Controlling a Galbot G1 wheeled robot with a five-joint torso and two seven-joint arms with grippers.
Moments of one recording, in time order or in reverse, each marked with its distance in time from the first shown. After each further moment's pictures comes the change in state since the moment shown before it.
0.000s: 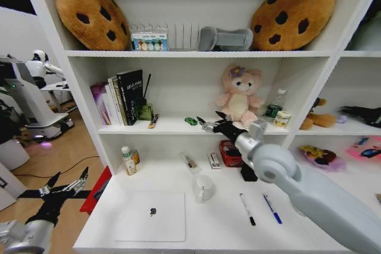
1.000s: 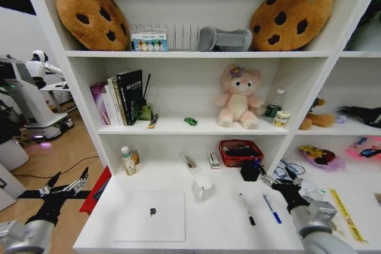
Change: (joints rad) left arm 0.000 0.000 0.000 0.000 0.000 0.000 0.000; right arm -0.918 0.337 0.532 -0.084 -0.255 0.152 -0.087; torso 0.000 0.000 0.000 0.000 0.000
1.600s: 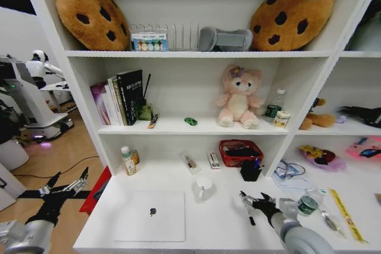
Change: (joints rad) left arm 0.000 0.000 0.000 0.000 0.000 0.000 0.000; right arm 0.164 -0.081 -0.165 -0.056 0.172 -0.386 0.076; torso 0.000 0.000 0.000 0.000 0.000
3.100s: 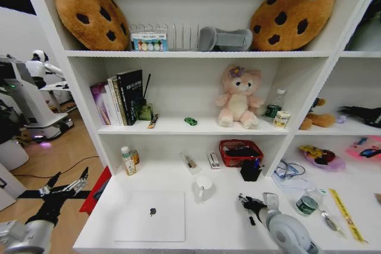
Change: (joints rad) left arm 0.000 0.000 0.000 0.000 0.000 0.000 0.000; right arm 0.154 0.012 -0.145 -0.139 0.077 -0.074 0.063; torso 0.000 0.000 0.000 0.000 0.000
